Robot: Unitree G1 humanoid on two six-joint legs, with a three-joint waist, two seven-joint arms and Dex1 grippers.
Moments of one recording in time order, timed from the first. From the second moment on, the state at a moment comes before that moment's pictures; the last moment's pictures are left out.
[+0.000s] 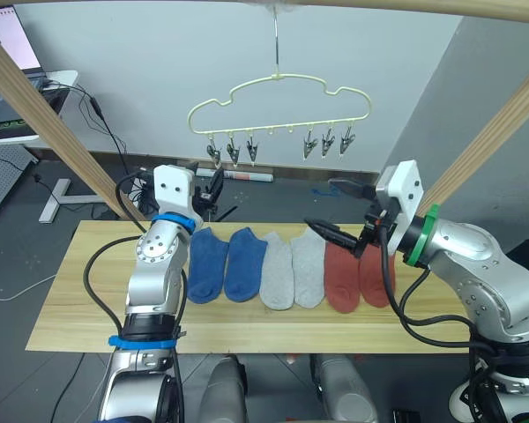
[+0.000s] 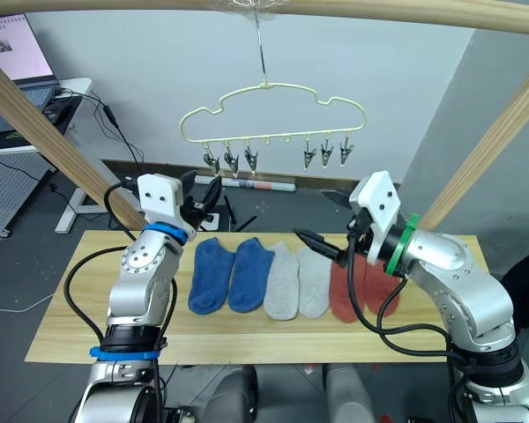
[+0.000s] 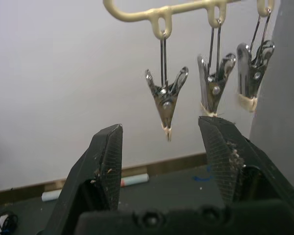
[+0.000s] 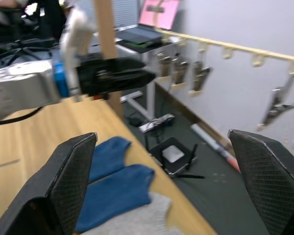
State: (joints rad) left arm -0.49 0.24 0.14 0.14 -0.20 0.08 -0.27; right arm -0.40 -0.55 0.04 -0.56 0.54 0.67 0.64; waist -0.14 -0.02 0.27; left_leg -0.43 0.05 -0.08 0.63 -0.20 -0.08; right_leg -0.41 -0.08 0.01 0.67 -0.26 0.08
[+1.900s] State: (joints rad) left arm -0.63 0.24 0.14 0.27 -0.15 -0.07 -0.22; right arm -0.17 -0.41 0.00 -0.13 0.17 0.48 0.28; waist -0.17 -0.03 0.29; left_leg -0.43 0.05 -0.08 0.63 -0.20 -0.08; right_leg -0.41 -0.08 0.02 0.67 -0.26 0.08
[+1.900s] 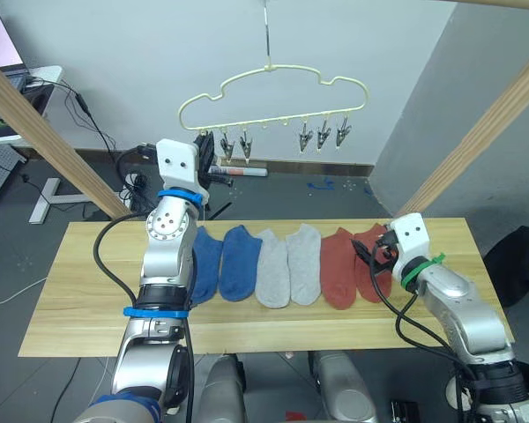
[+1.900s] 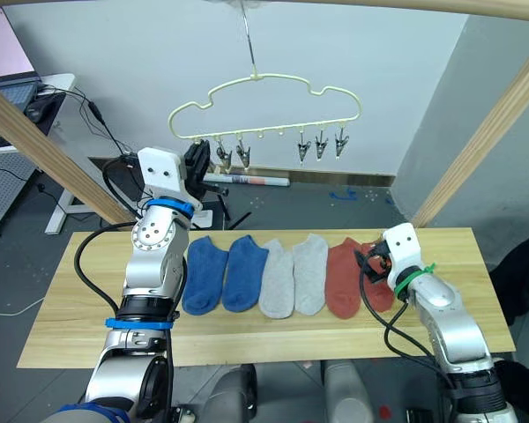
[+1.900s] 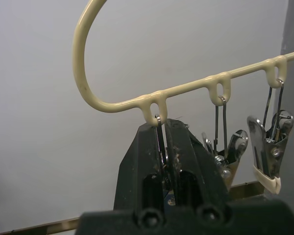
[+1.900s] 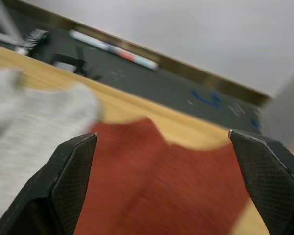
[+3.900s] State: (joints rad) left arm -0.59 0.29 0.20 -0.06 -0.53 0.52 -0.39; right arm -0.73 -0.03 0.37 0.31 -0.06 0.28 0.40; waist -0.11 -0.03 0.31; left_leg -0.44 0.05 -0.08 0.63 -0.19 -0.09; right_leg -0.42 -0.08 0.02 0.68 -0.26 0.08
